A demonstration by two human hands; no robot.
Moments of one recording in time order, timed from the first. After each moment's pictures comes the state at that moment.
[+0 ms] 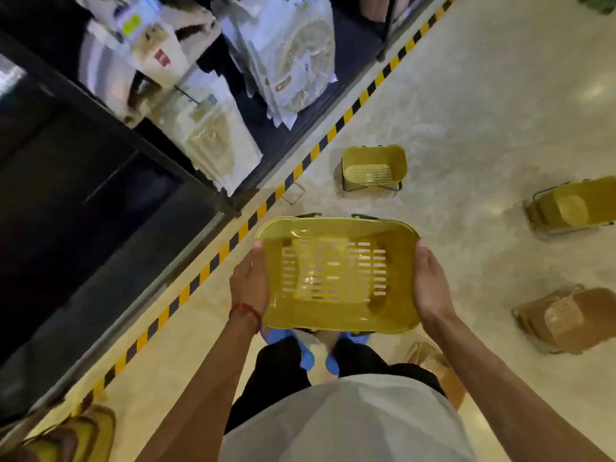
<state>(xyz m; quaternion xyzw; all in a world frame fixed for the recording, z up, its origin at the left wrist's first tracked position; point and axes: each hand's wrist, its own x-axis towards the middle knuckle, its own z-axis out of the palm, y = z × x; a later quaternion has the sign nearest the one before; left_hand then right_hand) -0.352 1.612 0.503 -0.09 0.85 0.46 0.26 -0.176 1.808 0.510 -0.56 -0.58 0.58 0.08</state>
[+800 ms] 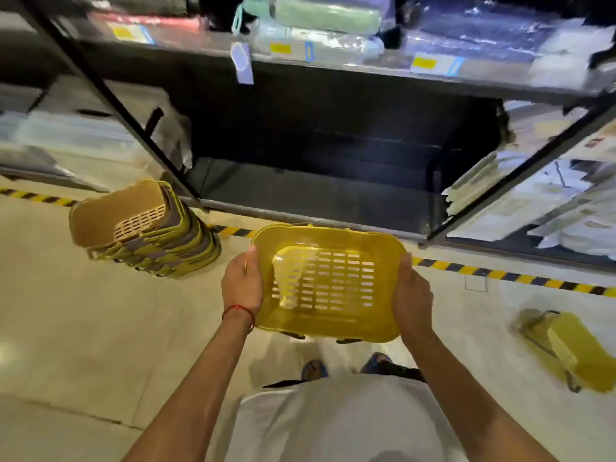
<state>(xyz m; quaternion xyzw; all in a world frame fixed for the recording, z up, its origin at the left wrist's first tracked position) -0.308 1.051 0.538 -0.46 0.73 0.50 -0.04 -0.364 1.297 0.558 -0.22 -0.83 0.49 -0.14</state>
